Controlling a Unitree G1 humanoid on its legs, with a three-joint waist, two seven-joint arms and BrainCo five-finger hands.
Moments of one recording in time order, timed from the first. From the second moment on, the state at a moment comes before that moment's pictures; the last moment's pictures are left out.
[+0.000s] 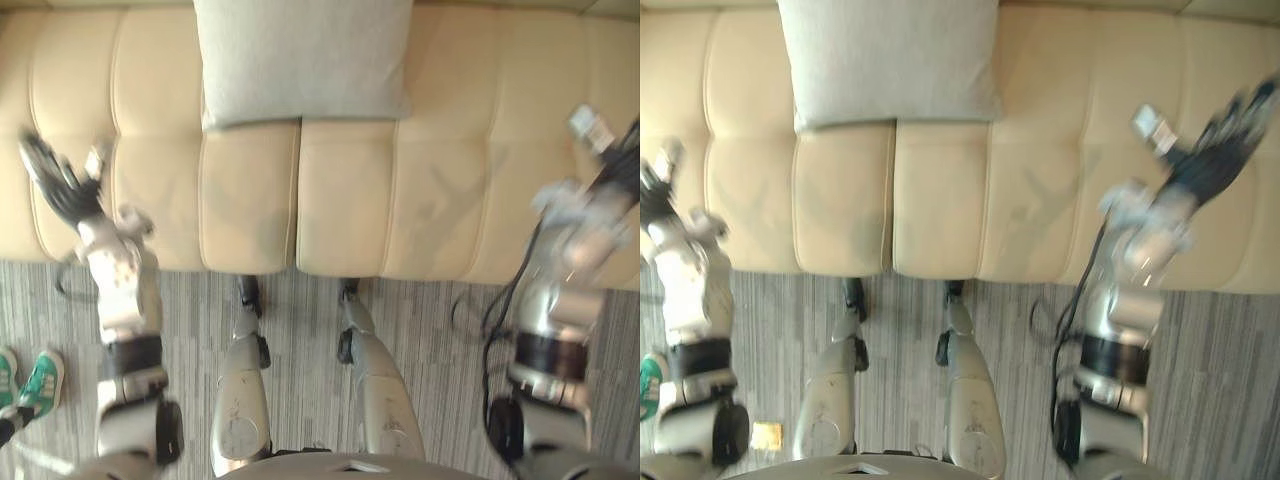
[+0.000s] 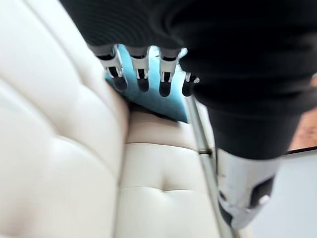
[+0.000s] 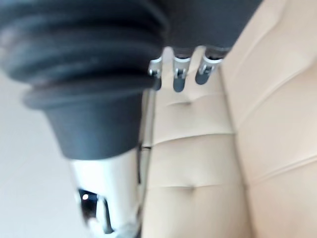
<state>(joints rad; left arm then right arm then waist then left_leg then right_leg) -0.25 0.12 0.34 0.09 -0.23 -0.15 0.46 -0.25 -0.28 -0.35 -0.14 0.26 -0.13 -0.45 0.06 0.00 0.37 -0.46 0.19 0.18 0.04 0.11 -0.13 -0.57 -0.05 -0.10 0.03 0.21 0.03</state>
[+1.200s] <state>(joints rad) 0.11 -0.04 0.48 0.88 -0.06 -0.06 0.24 0.09 0.03 -0.21 0.84 -0.12 -0.02 -0.16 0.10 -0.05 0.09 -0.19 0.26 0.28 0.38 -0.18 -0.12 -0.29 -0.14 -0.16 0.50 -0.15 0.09</state>
